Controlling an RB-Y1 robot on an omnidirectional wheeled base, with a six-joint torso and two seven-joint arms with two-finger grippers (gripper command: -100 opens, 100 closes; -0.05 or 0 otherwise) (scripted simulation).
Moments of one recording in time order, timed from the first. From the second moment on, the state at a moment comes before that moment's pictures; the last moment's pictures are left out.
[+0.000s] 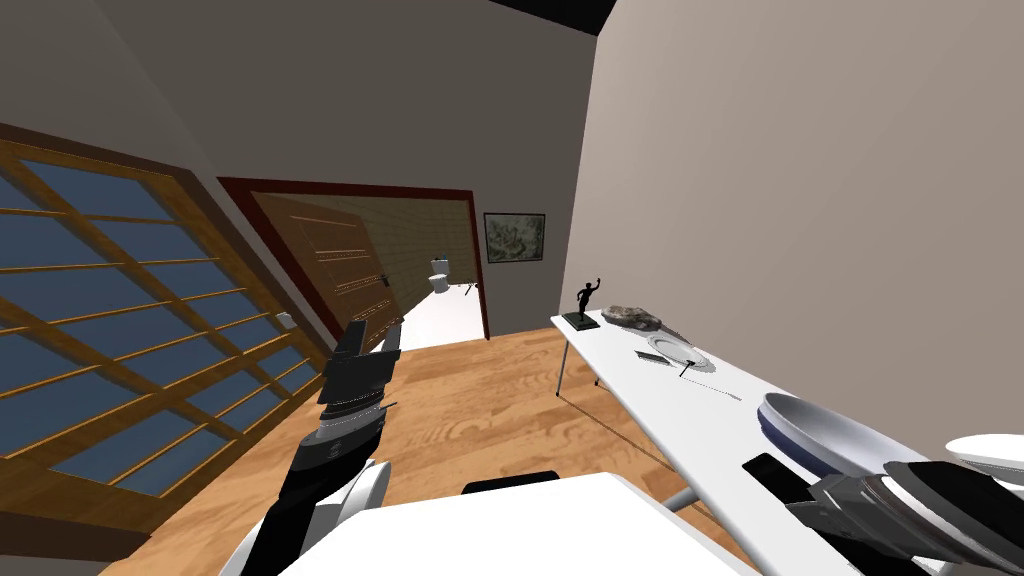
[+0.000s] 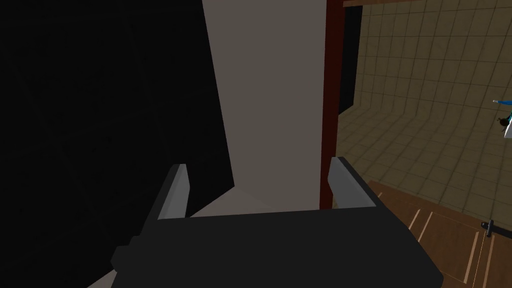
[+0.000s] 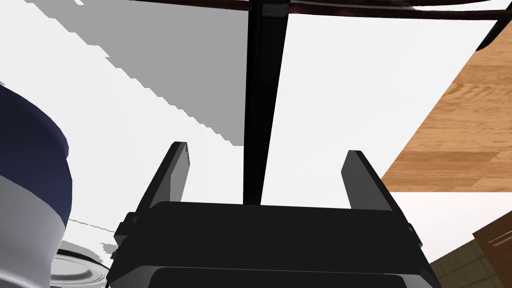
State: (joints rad) left arm 0.53 0.01 0.03 -2.36 -0.10 -0.56 0.10; right arm 0.96 -1.81 0.27 -1.26 0.25 -0.69 -0.12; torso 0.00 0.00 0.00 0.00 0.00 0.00
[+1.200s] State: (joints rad) left arm 0.53 0.01 0.03 -2.36 -0.10 -0.56 0.10; right arm 0.94 -1.86 0.24 -1.28 0.29 -0.73 -0.06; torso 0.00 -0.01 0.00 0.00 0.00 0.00
